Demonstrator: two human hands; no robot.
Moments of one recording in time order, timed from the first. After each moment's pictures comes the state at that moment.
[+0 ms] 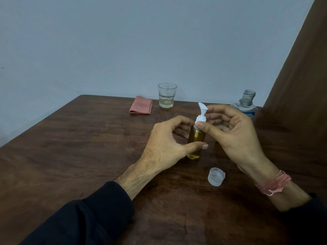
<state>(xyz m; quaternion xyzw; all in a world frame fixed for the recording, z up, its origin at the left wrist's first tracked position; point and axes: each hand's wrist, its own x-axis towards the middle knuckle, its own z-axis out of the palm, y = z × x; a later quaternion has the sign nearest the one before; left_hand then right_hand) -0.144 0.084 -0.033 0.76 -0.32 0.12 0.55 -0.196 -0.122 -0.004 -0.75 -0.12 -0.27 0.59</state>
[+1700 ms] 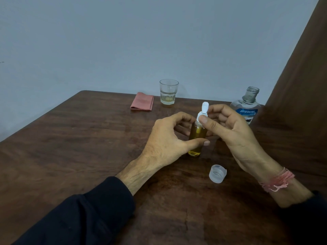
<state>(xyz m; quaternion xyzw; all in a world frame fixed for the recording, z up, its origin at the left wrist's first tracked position) -0.142 0.084 -0.033 0.77 -0.31 0.12 0.55 -0.198 -0.118 -0.004 -0.73 -0.12 -0.18 0.65</state>
